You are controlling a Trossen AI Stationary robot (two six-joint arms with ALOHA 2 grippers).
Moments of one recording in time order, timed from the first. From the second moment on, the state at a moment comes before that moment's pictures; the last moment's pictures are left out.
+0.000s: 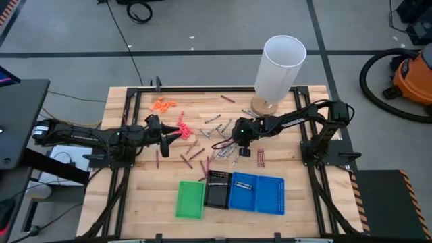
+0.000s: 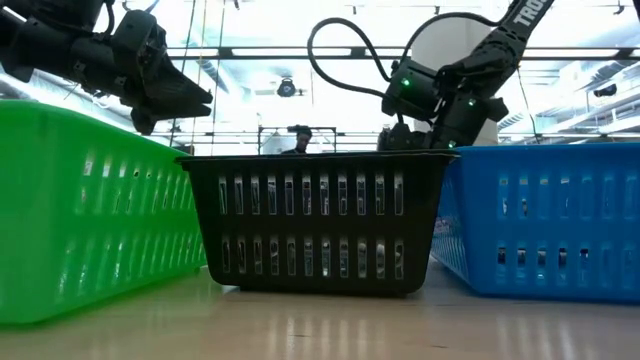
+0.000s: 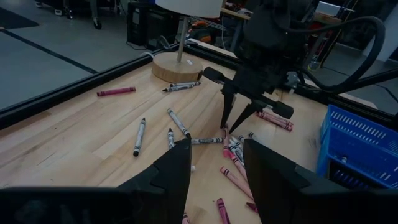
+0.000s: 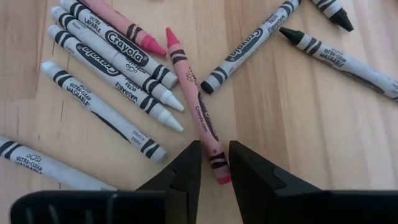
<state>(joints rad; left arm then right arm) -0.04 0.66 0.23 0.21 -0.37 -0.32 -0.18 1.71 0.80 -0.12 0.00 -0.11</state>
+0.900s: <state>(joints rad) -0.04 0.66 0.23 0.21 -0.37 -0.32 -0.15 1.62 0.80 -0.14 0.01 -0.10</state>
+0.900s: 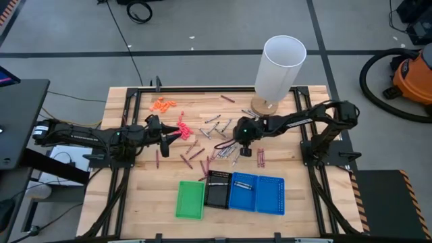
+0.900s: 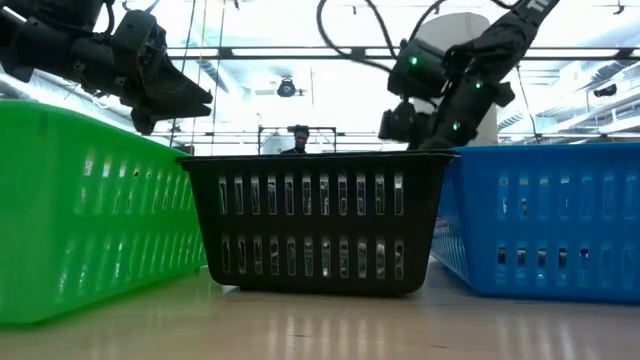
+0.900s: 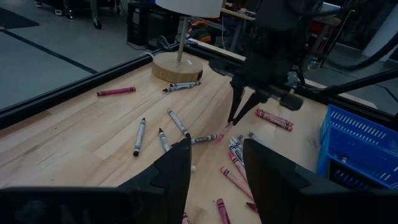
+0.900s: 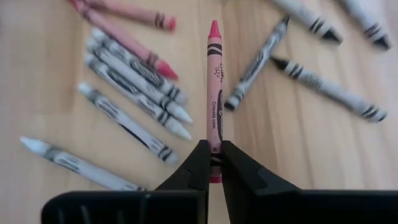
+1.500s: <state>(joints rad) -0.04 0.66 0.23 0.21 -0.37 -0.33 0.08 1.56 0.99 -0.19 0.11 -0.05</state>
